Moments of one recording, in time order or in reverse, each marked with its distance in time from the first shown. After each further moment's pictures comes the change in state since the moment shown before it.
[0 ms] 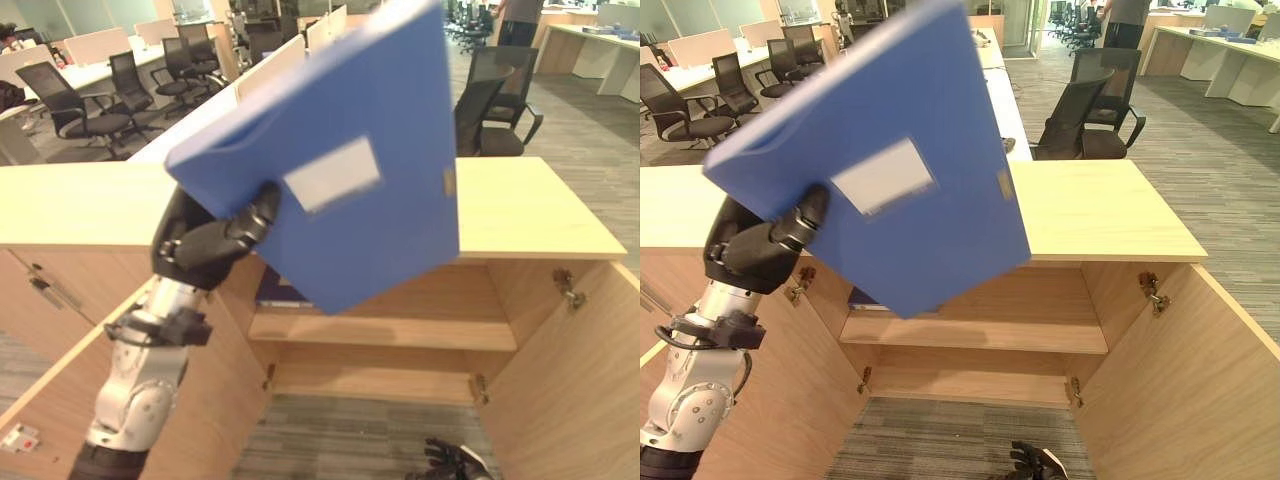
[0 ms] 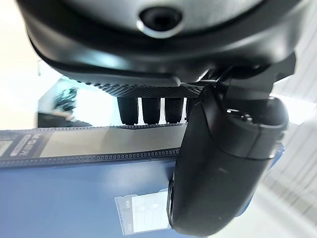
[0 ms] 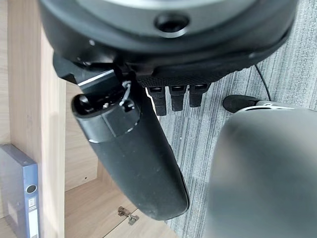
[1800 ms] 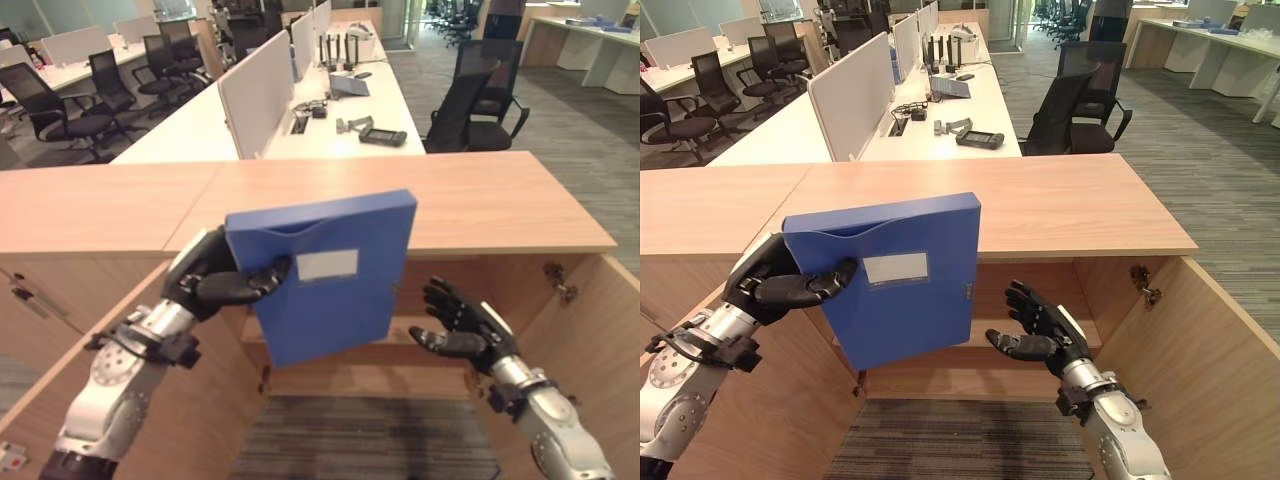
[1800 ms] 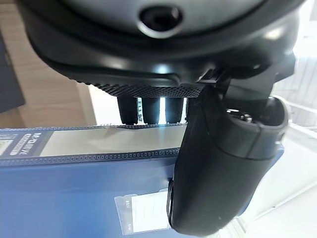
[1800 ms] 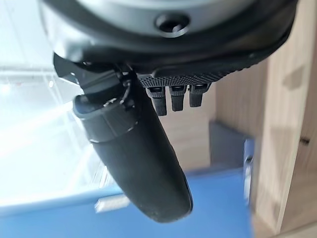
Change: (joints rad) left arm 0.080 0.077 0.018 0.166 0.200 0.095 -0.094; right arm -0.034 -0.206 -0.172 -0.846 0.334 -0.001 0.129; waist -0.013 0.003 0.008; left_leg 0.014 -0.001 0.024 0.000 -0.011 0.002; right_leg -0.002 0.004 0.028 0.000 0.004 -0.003
